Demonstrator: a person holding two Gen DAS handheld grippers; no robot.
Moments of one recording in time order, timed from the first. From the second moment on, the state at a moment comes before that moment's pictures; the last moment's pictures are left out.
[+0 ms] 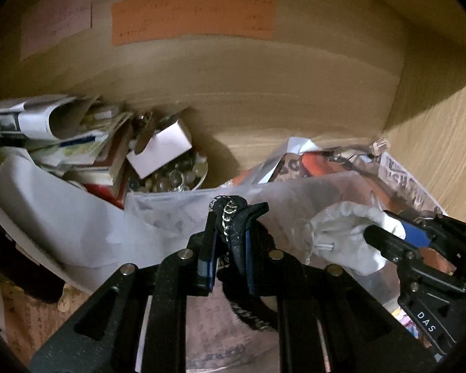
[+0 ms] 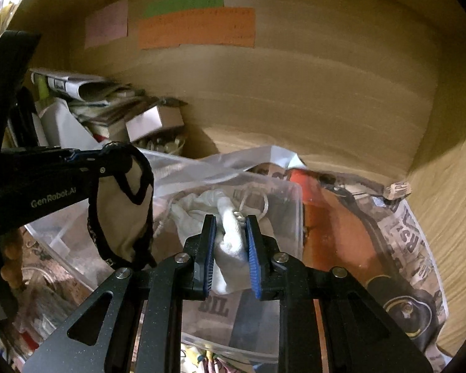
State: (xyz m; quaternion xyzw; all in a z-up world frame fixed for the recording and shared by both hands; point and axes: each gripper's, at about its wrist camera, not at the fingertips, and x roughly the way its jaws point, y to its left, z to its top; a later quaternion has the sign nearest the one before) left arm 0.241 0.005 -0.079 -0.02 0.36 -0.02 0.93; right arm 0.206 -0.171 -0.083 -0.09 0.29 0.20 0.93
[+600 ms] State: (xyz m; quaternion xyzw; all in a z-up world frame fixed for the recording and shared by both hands) left arm 0.183 0.019 -0.044 -0.01 0.31 -0.01 0.95; right arm 0.169 -0.186 -0.055 -0.07 0.24 0.21 0.95
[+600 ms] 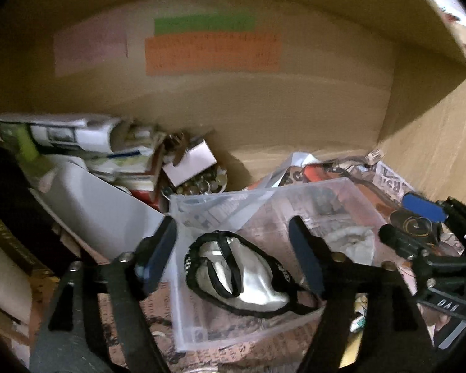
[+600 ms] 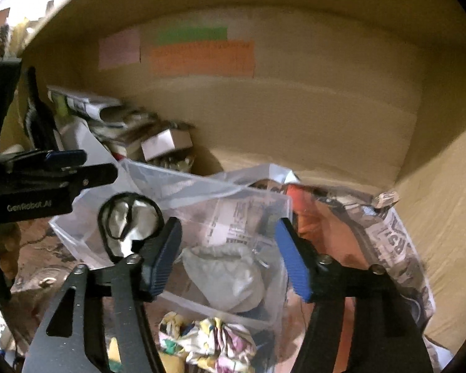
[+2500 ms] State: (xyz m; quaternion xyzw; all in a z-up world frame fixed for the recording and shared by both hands) left arm 0.090 0.005 -0.119 -0.04 0.37 -0.09 0.92; right arm 0.117 -0.231 -0.111 -0.01 0.29 0.21 0.93
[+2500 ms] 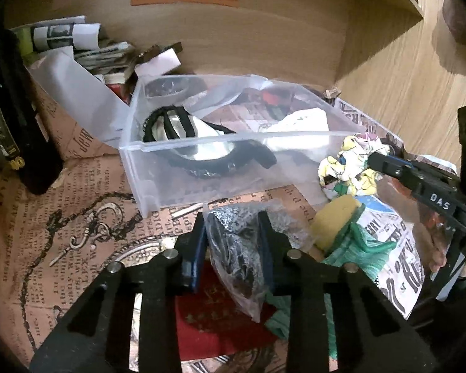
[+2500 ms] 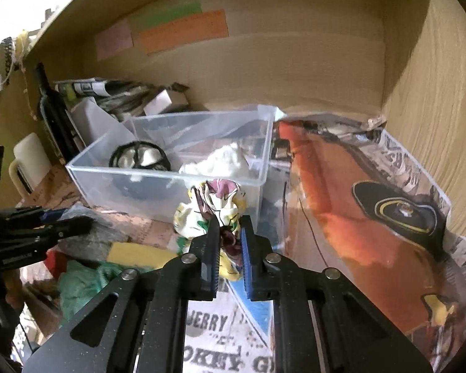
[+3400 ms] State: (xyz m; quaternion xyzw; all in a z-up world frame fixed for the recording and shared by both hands) left arm 0.098 0.032 -0.038 -0.05 0.25 -0.04 0.97; right arm 0.110 -0.209 -0.047 0.00 0.18 0.25 0.95
